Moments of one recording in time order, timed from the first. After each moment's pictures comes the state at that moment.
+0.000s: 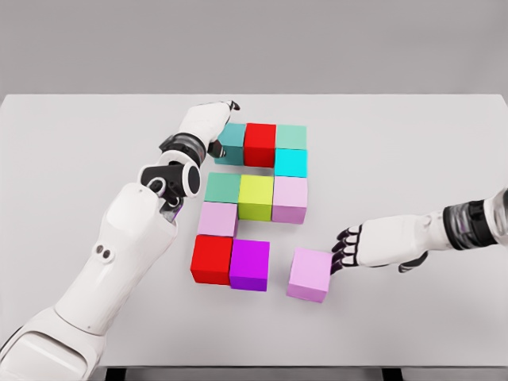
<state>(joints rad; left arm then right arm) -0.59 0.06 -0.53 -1.38 -0.98 0.48 -0.47 -0.81 -1.04 1.13 -1.76 0.36 -0.61 0.61</state>
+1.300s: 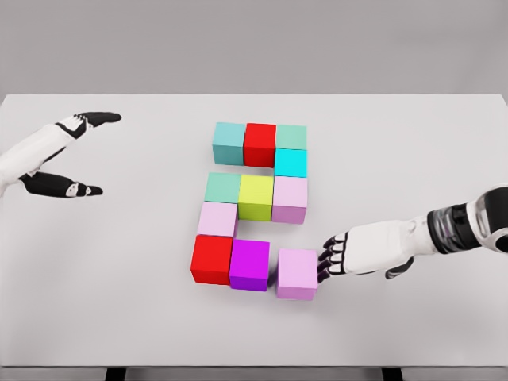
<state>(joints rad) -0.18 0.64 0.03 -1.53 -0.01 -0.61 -0.61 -0.84 -1.00 1.18 -1.76 0.34 -0.61 0.61</state>
